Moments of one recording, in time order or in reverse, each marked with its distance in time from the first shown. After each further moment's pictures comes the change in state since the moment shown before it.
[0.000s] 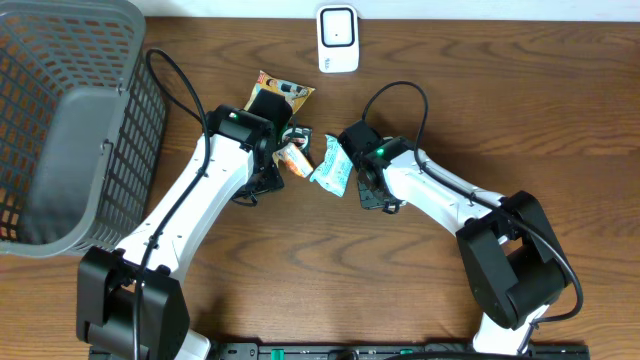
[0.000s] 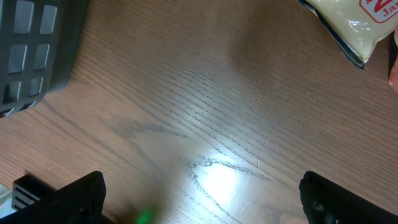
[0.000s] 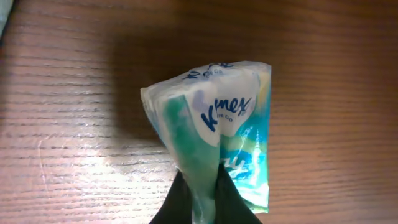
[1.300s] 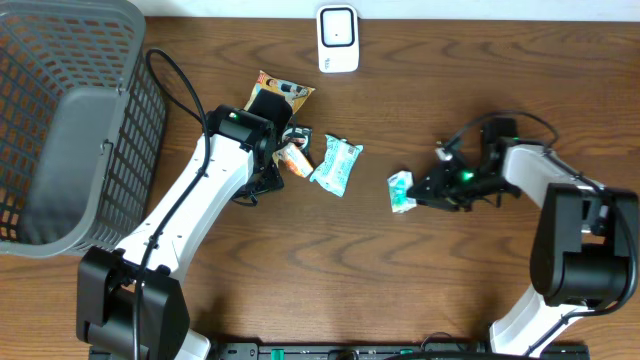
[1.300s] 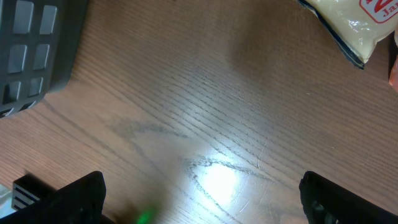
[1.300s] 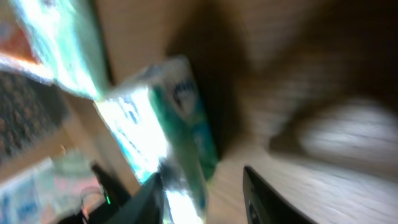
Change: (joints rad) left arm 0.000 0.000 0.000 0.000 0.000 0.000; right arm -0.663 -0.018 -0.171 0.024 -1.017 -0.354
